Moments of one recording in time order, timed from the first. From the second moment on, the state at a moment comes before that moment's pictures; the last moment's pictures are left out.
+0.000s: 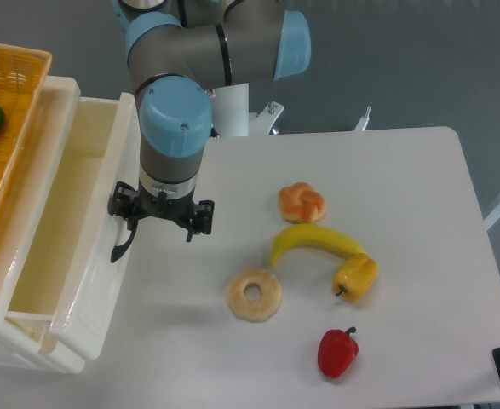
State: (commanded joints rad) arm 2.27 -1.85 -1.48 -1.40 1.36 0.39
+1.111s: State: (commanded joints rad) arm 2.35 -1.85 -1.47 -1.39 1.35 0.42
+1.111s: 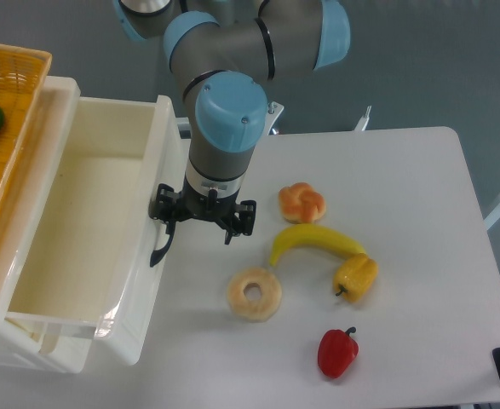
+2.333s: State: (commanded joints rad) arm 2.39 -1.86 -1.48 -1.39 1.25 0.41
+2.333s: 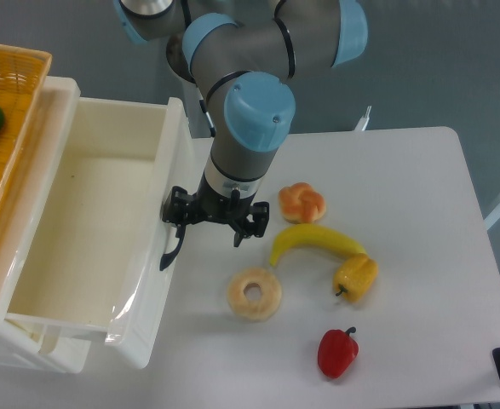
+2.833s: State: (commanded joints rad) arm 2.42 -1.86 -1.48 -1.39 1.22 0.41
